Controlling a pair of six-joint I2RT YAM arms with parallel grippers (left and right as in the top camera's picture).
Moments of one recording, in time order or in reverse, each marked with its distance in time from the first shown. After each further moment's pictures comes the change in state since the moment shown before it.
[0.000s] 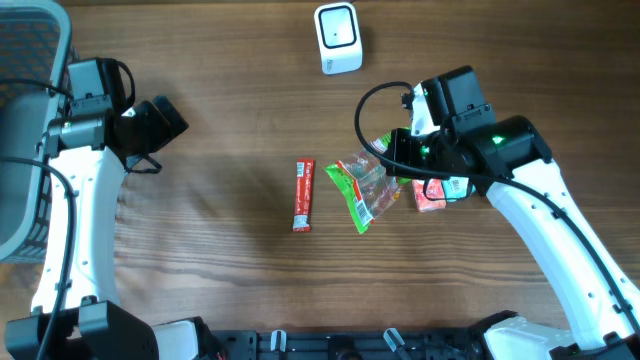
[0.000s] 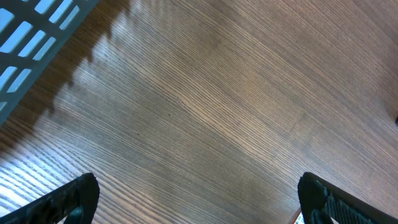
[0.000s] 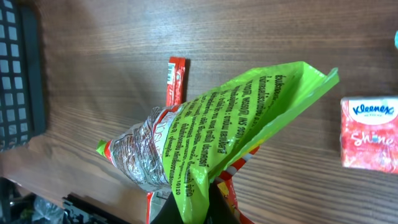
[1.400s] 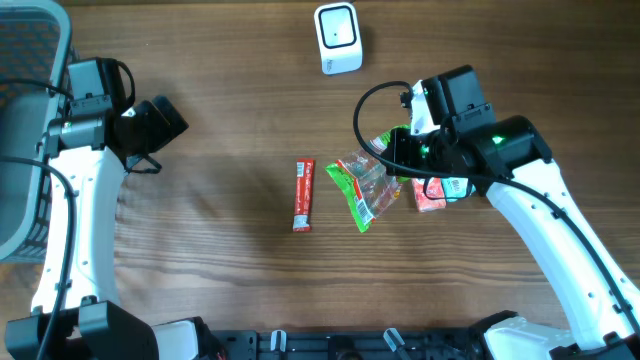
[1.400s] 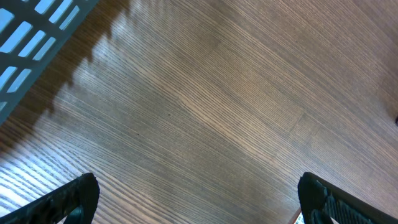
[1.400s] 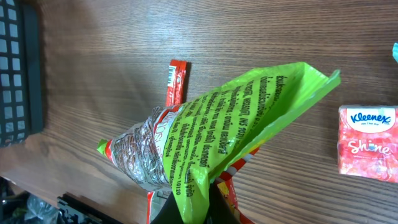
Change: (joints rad) left arm 0.000 0.000 0.000 0.000 0.000 0.000; right arm 0.000 0.000 0.000 0.008 0.003 -0.026
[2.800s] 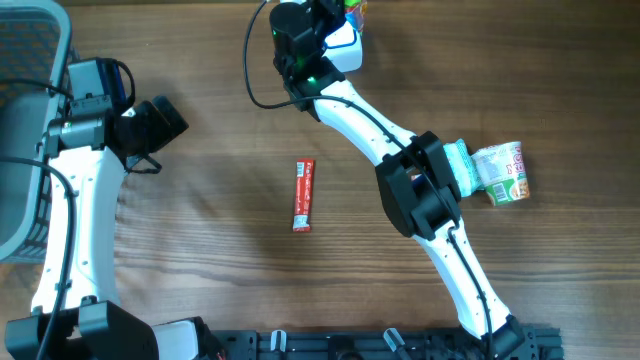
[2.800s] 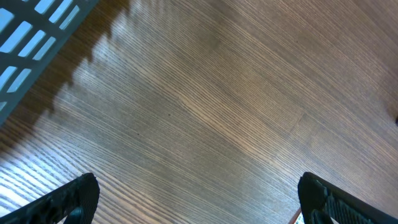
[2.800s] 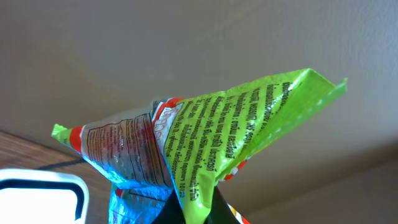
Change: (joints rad) left arm 0.000 0.000 0.000 0.000 0.000 0.000; right arm 0.235 1.145 0.883 1.332 1.398 -1.393
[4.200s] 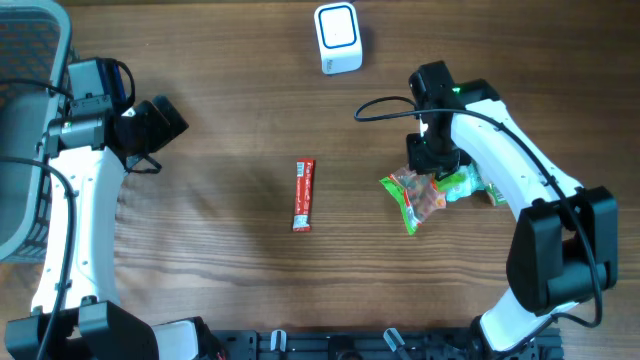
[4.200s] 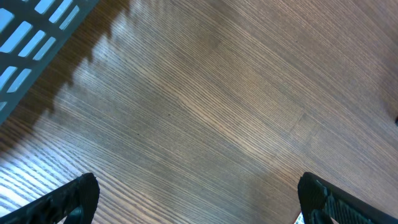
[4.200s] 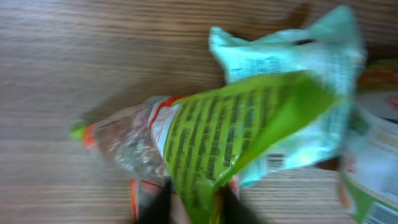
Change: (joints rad) left arm 0.000 0.000 0.000 0.000 0.000 0.000; right arm -0.346 -0.741 -0.834 -1.440 -0.978 1.166
